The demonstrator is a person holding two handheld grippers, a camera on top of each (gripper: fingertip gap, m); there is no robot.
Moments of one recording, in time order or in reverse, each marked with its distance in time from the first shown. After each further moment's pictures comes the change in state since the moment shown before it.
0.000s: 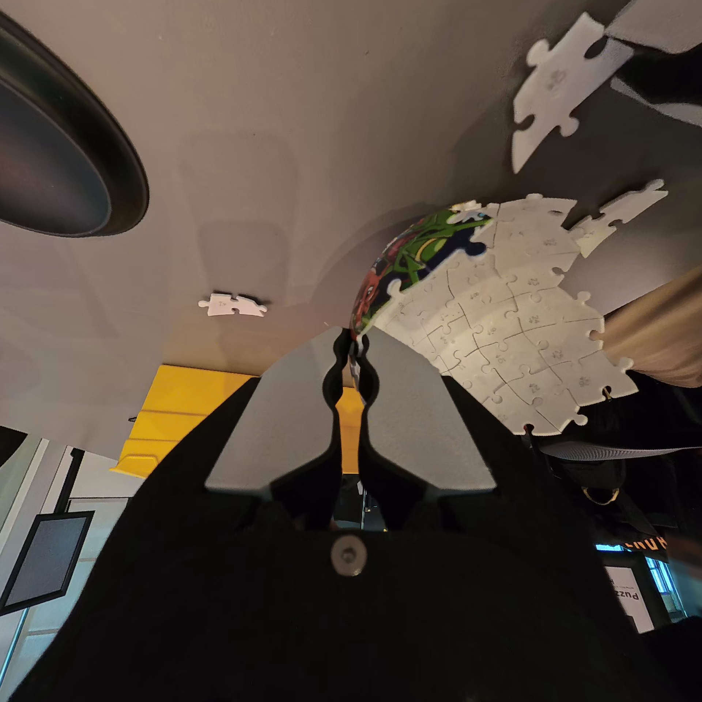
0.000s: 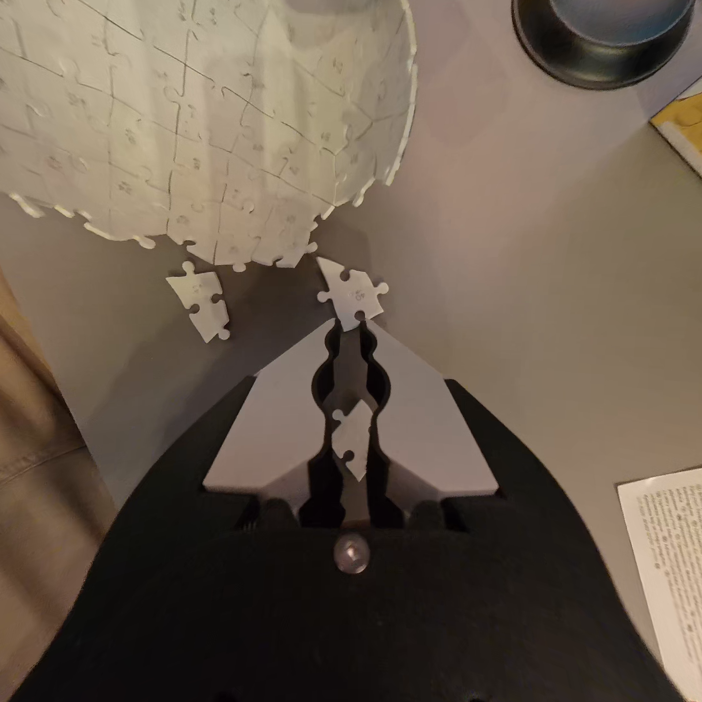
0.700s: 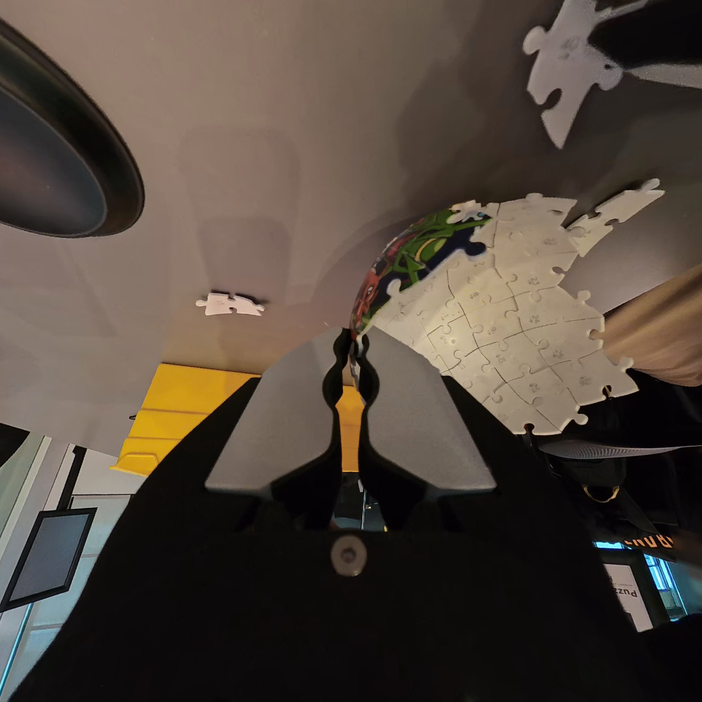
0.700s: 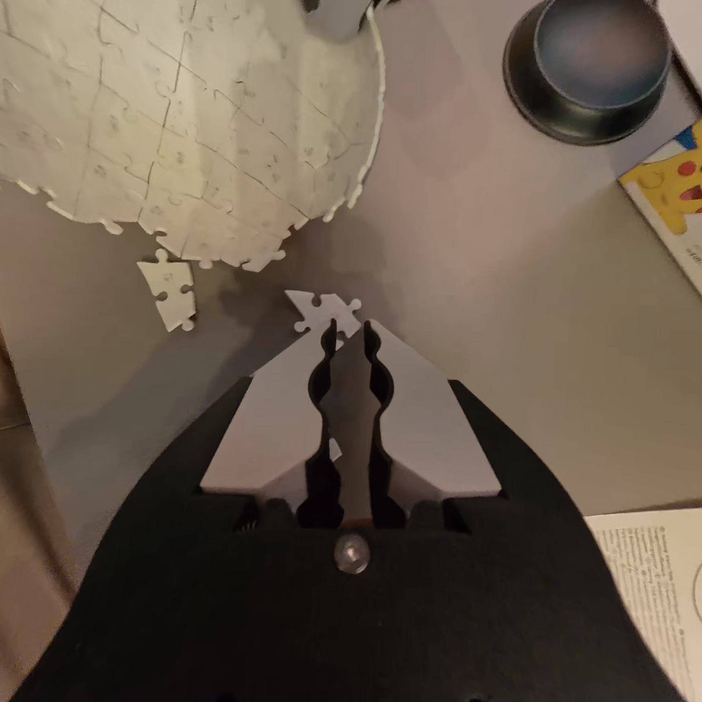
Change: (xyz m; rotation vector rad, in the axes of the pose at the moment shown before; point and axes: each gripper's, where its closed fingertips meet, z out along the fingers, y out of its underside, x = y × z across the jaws) left arm 0.002 0.000 0.000 -0.008 -0.003 0.002; right arm 0.017 -0.006 0.001 0.029 -0.044 -0.121
